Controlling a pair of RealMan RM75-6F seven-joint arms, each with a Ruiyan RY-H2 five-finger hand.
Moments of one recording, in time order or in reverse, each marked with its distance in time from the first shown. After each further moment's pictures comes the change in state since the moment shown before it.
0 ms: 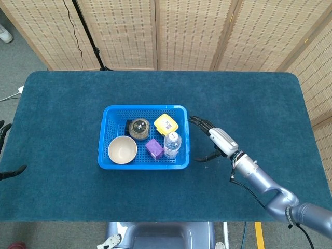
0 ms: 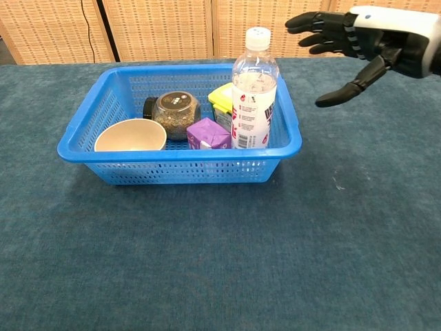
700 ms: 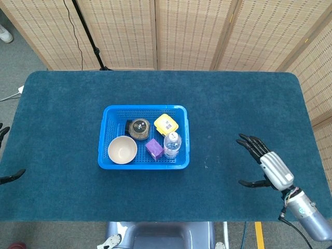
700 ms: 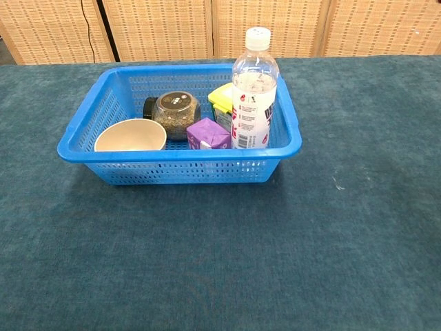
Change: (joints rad) left arm 0.041 0.029 0.028 -0.013 0.101 0.071 -0.068; right arm -0.327 0.278 -0.113 -0.191 -0.141 0.343 -0.194
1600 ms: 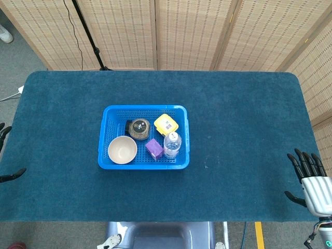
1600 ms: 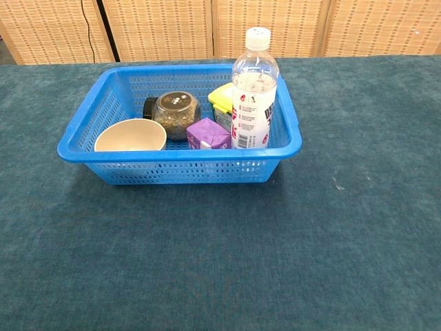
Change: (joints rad) left arm -0.023 0.009 -0.007 0.009 -0.046 -0.053 -0.004; right arm -0.344 0.019 -0.040 -0.008 0.161 0.221 -0.701
